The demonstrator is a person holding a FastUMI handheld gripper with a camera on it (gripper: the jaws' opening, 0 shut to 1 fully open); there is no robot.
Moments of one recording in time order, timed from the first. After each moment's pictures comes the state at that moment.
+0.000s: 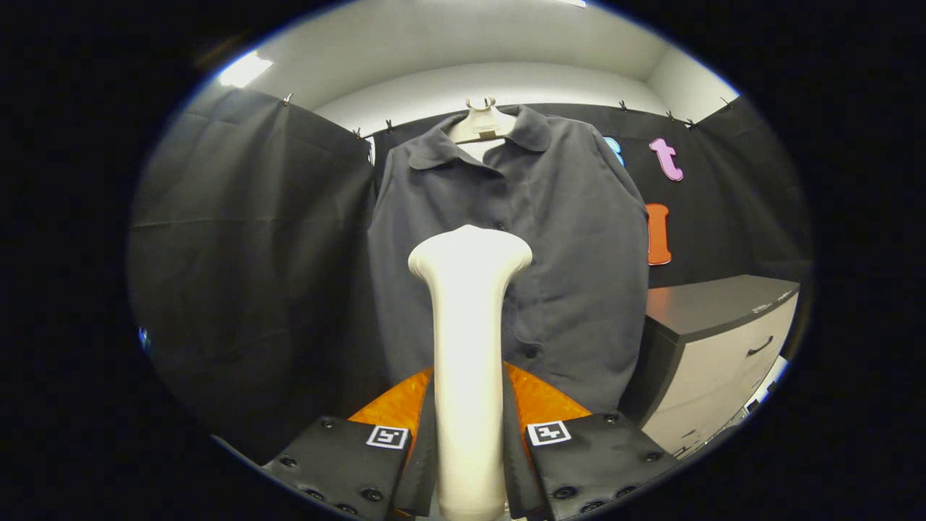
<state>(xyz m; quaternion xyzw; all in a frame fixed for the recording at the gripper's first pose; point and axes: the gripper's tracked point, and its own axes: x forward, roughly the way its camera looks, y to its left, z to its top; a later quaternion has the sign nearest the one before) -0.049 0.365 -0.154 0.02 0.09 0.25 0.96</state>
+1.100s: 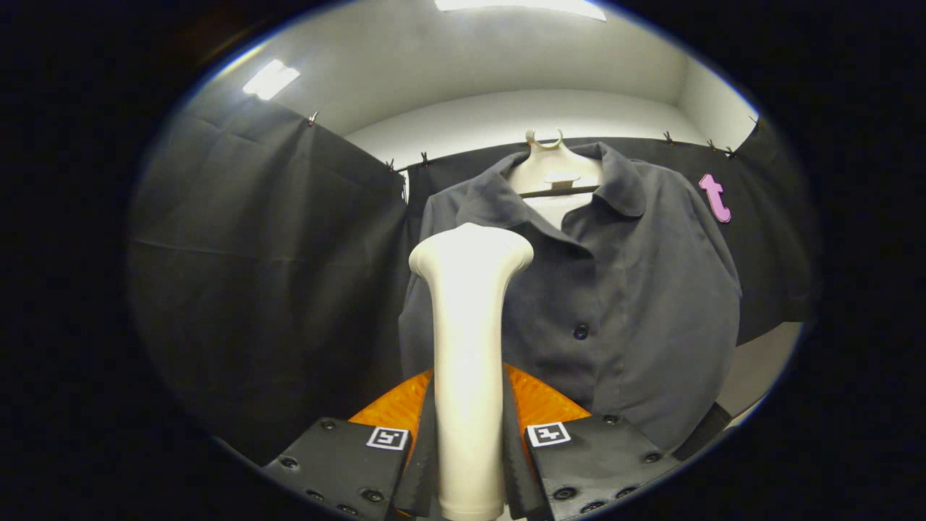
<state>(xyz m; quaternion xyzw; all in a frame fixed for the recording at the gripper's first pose) 0.026 0.461 -0.097 0.01 0.04 0.30 0.95</state>
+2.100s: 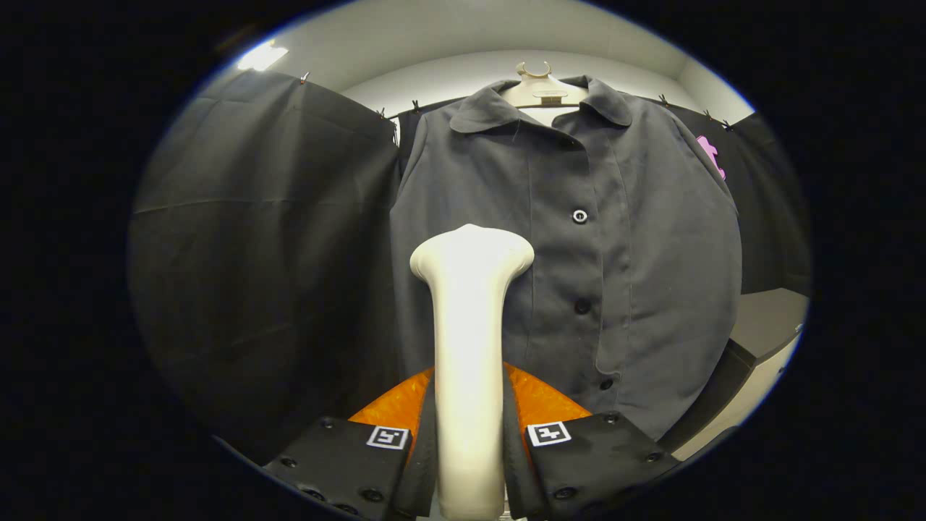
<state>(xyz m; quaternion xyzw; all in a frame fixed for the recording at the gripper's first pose) 0.001 0.439 -0.194 0.00 0.14 0.28 0.95</state>
